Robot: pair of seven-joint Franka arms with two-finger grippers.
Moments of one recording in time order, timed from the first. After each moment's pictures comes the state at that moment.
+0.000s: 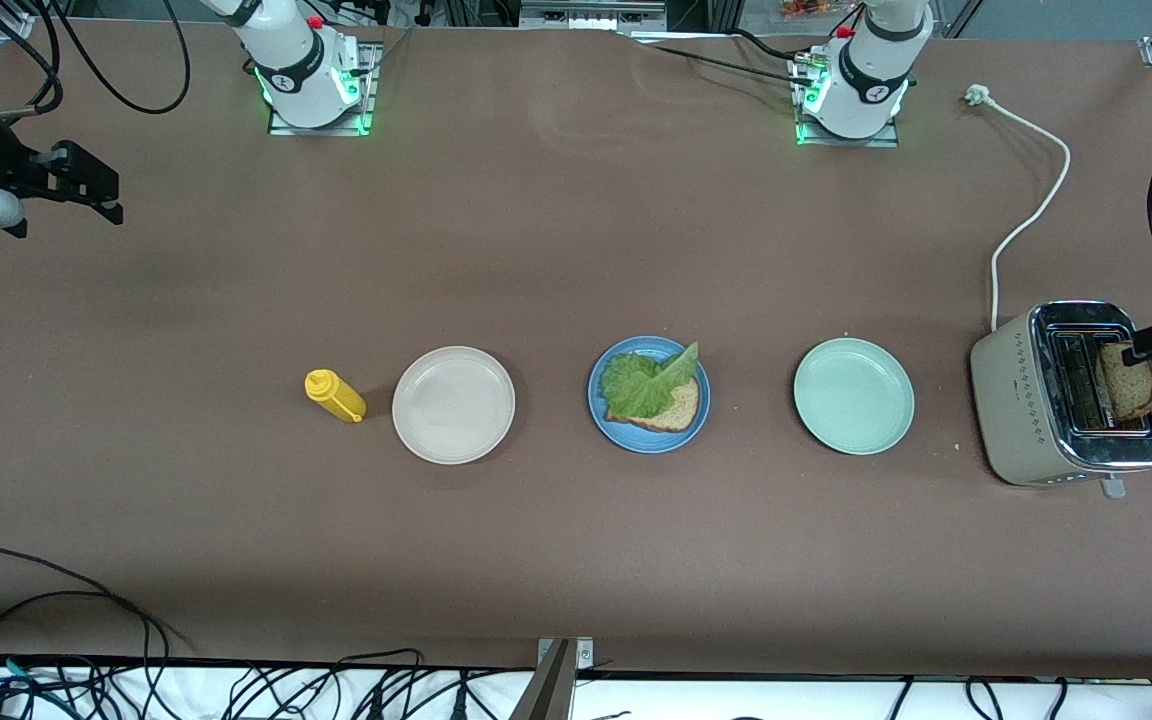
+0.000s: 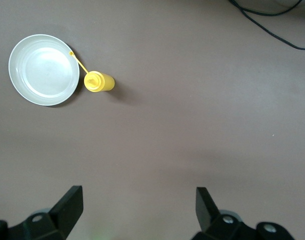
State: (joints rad) left arm 0.42 0.33 -0.07 -1.60 0.01 1.92 0.43; right arm 0.15 -0.04 -0.09 -1.60 -0.05 1.56 -0.15
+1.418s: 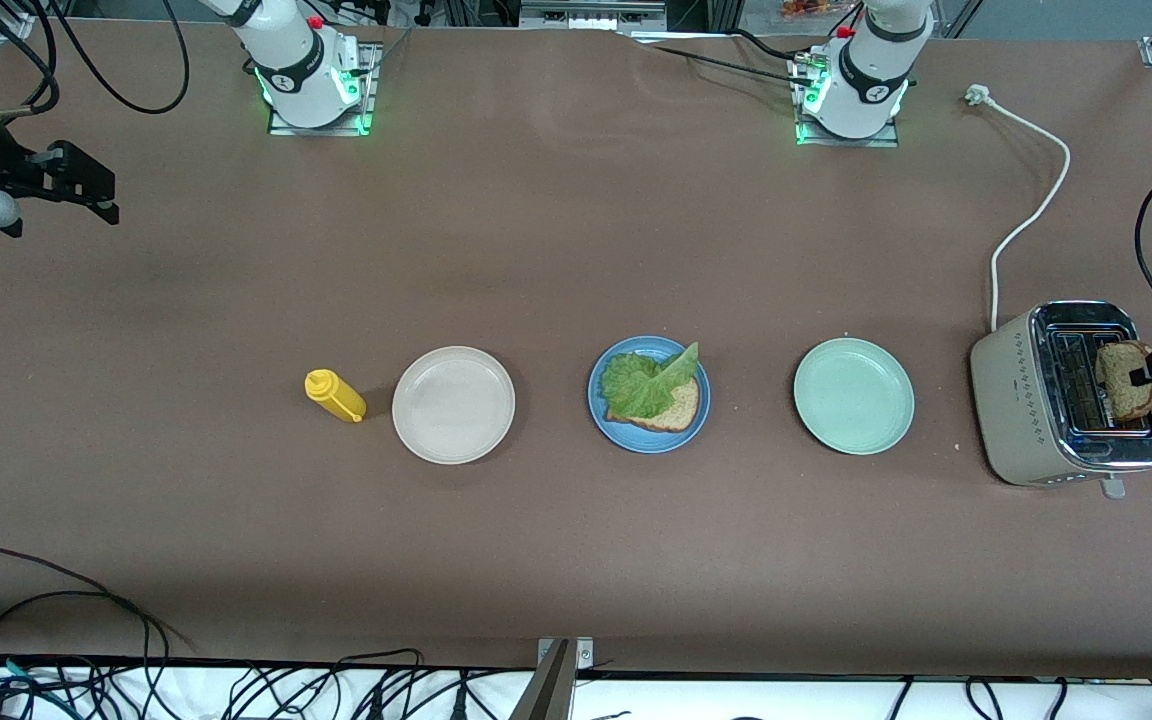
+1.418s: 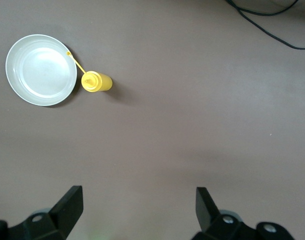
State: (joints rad) left arm 0.52 0.44 -0.07 -1.59 -0.13 1.96 0.53; right arm 0.15 -0.04 -0.10 -1.60 -0.05 1.56 -0.15
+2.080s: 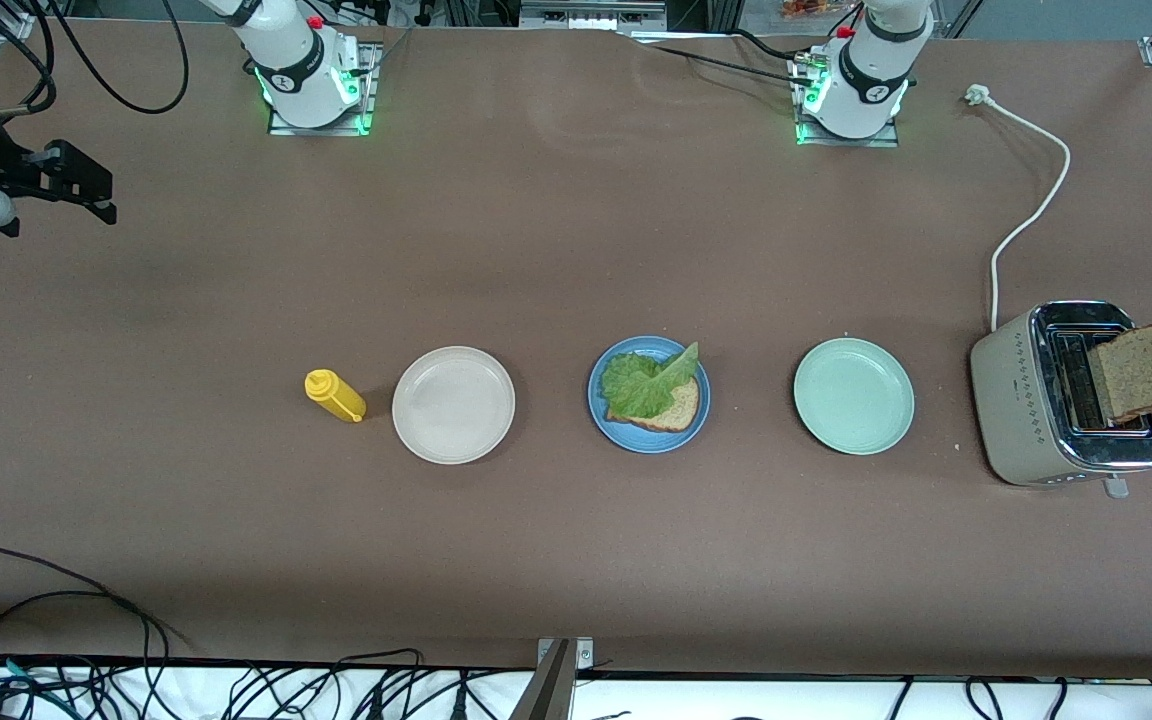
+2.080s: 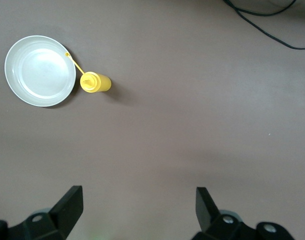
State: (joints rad) left arm 0.51 0.39 -0.10 -1.47 -0.11 1.77 0.53; right arm 0.15 -0.04 -0.10 -1.60 -0.06 1.56 -0.15
